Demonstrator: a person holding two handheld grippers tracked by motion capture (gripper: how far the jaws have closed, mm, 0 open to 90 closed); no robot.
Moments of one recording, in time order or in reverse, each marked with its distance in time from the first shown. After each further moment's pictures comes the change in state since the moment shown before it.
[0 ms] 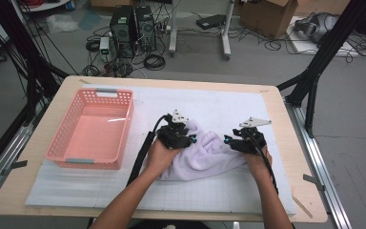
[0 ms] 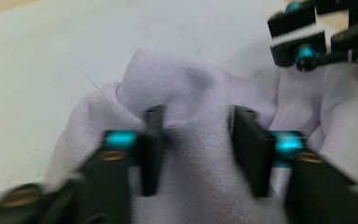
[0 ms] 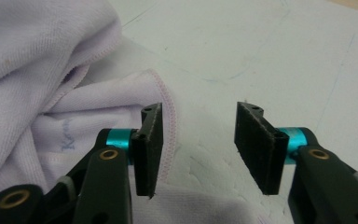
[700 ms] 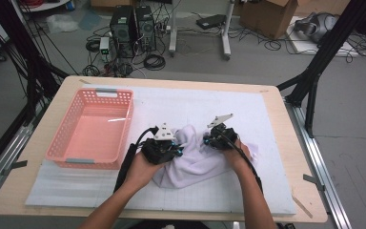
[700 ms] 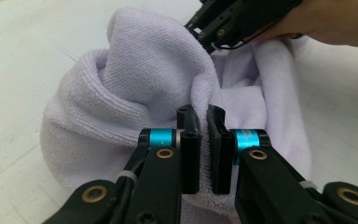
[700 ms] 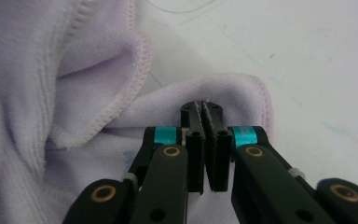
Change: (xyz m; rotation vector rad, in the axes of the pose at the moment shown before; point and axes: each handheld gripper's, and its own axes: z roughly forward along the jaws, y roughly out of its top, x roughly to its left) left arm -0.007 -0.036 -0.058 -0.042 -0.106 0.091; right arm 0.046 0.031 0.060 0.189 0.135 -0.221
